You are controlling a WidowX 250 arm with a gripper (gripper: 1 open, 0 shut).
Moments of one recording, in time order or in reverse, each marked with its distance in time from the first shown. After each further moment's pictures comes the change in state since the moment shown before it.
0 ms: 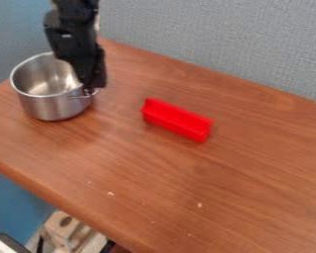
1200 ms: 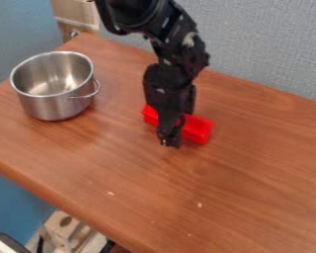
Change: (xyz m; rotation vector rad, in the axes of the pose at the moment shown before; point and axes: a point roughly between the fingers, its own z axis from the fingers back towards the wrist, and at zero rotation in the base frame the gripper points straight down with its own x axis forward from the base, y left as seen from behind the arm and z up) arm -0.098 0.040 -0.051 -0.022 0.046 -0.340
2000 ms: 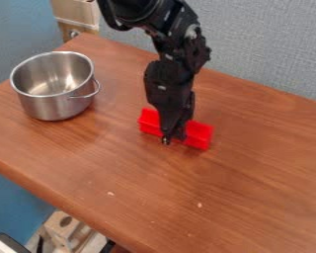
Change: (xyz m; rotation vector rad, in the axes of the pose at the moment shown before) arm -0.002 0.003 0.013 0.035 0.024 -0.018
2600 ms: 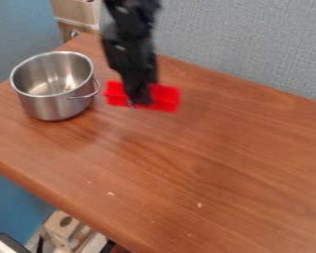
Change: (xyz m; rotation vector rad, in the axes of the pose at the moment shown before) arm 0.080 -0.017 0.035 0.014 0.022 0.212
